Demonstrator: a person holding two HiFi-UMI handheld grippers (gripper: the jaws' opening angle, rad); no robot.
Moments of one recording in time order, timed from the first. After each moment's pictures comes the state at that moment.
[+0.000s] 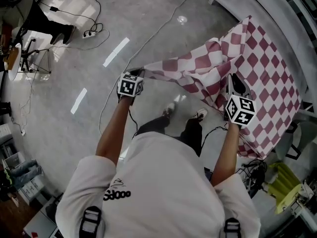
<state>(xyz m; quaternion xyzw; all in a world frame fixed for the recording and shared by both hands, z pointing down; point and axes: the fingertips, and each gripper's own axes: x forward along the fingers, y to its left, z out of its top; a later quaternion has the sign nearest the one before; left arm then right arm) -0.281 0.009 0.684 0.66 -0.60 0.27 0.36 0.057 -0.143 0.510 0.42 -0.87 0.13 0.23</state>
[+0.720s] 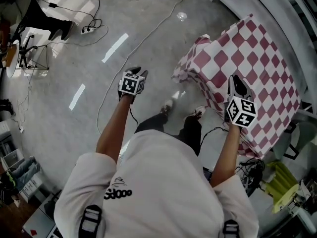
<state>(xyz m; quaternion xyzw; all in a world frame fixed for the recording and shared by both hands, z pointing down) -0.268 0.013 0.715 0.66 -0.58 0.28 0.38 0.071 -0.142 0.517 0.42 -0.86 0.13 0.25</state>
